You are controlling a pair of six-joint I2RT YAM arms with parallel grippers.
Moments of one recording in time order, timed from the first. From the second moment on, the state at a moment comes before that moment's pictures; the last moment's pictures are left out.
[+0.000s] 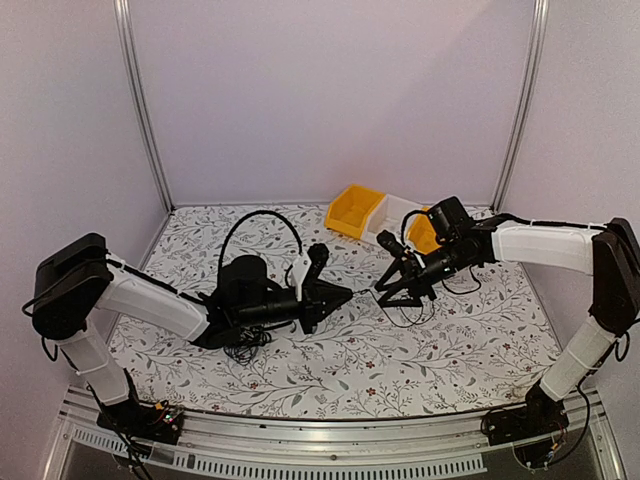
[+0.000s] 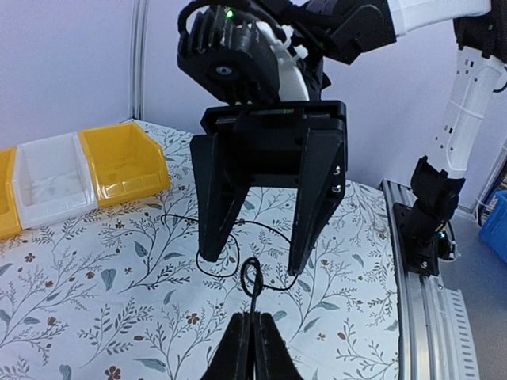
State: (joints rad) left arm -1.00 1.70 0.71 0.88 0.25 -0.14; right arm 0.54 1.62 1.08 -0.44 -0.94 -0.55
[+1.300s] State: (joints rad) left arm -1.01 1.77 0.77 0.90 0.25 -0.19; right arm 0.60 1.64 1.07 -0.41 -0.89 -0.57
